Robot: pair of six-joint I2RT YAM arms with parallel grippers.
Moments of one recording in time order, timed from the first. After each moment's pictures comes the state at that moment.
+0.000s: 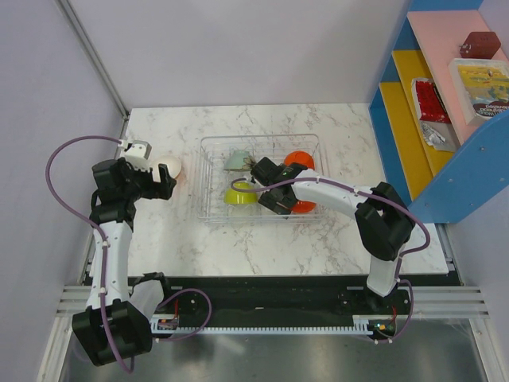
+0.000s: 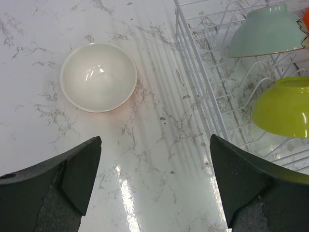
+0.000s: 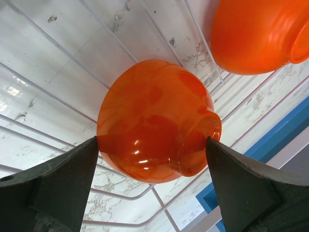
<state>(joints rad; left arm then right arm) 0.26 0.95 0.80 -0.36 0.48 0.20 0.82 1.85 1.39 -0.80 0.43 -0.22</state>
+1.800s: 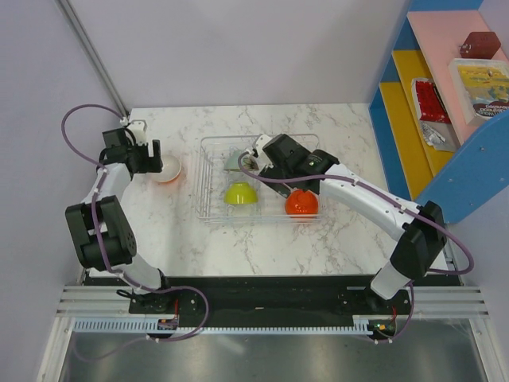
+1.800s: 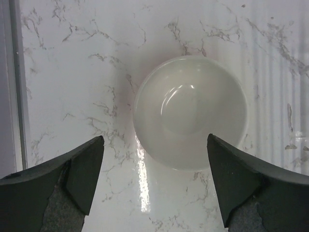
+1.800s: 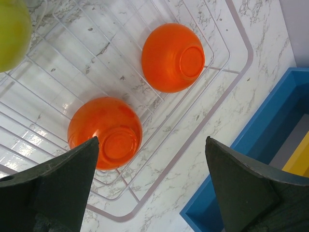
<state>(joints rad) 0.27 1.58 1.11 -0.25 0.22 0.22 0.81 1.63 1.50 -0.79 0.42 -0.28</state>
